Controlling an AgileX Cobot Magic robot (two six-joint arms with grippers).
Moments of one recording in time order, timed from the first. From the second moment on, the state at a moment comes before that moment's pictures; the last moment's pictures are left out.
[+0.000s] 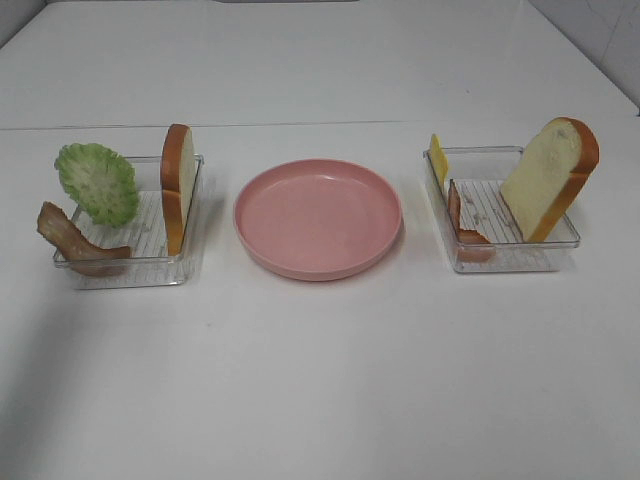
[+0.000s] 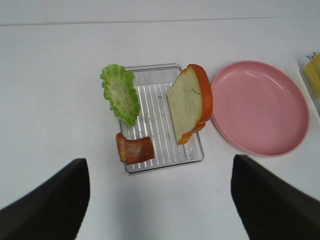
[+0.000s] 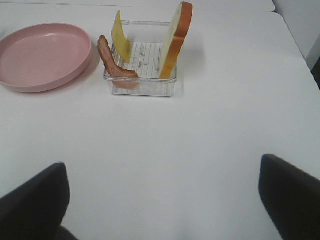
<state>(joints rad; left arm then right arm) 0.00 1.17 -1.17 -0.29 0.87 0.11 0.00 -0.01 -0.51 0.10 1.07 -0.10</state>
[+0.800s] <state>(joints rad) -0.26 1.93 -1.83 -0.11 1.15 -0.17 0.00 -0.01 -0.51 0.10 1.07 -0.10</state>
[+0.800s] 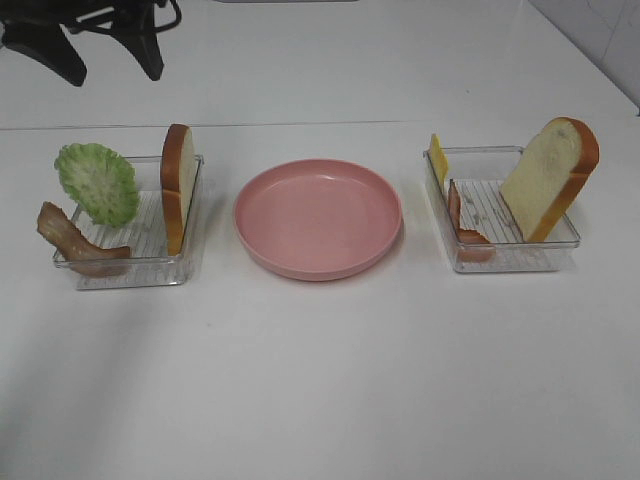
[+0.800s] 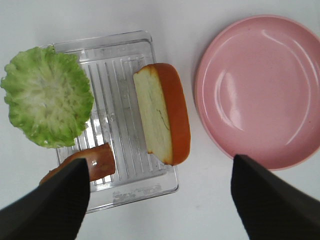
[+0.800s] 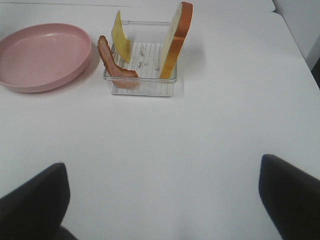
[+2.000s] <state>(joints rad) -0.34 2.25 -1.96 0.00 1.11 -0.29 0.00 -0.01 -0.51 0.10 1.07 -0.10</state>
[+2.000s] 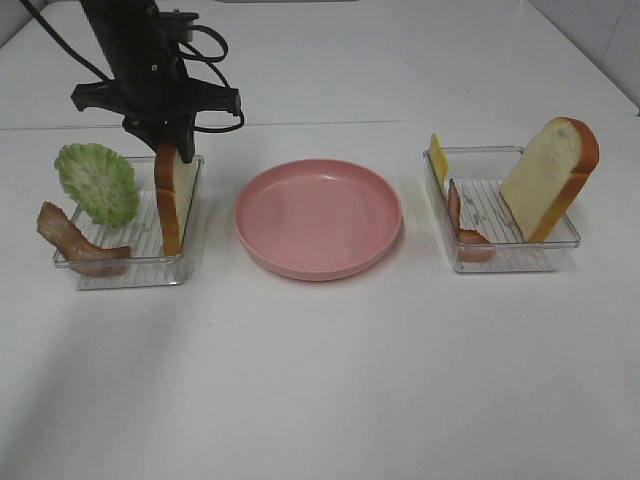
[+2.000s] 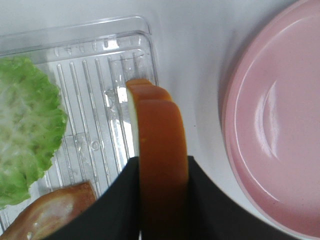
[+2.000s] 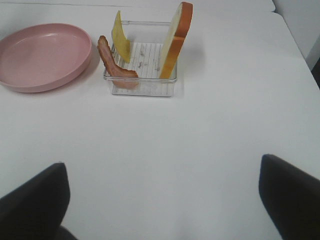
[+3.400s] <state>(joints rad) -0.28 2.25 -1.97 -0.88 0.99 0.23 0.00 -0.01 -0.51 0.10 1.07 -0.10</state>
